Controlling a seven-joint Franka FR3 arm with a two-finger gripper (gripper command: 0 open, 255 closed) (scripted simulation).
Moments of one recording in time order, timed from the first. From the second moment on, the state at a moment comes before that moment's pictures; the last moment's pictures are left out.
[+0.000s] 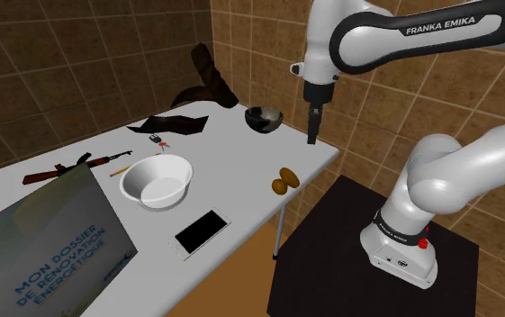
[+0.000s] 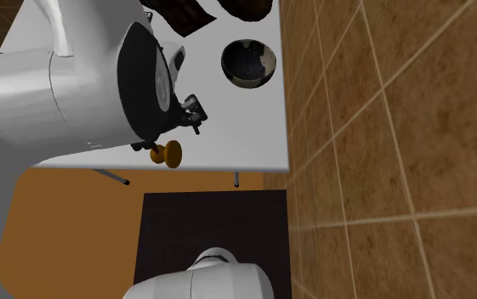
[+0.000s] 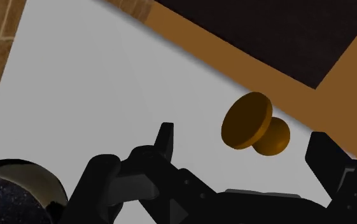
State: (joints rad) arm 0.13 -0.74 0.06 -2.58 0.03 1.78 -0.30
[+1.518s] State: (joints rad) arm 0.30 -0.47 0.16 -2.85 0.01 2.44 -0.50
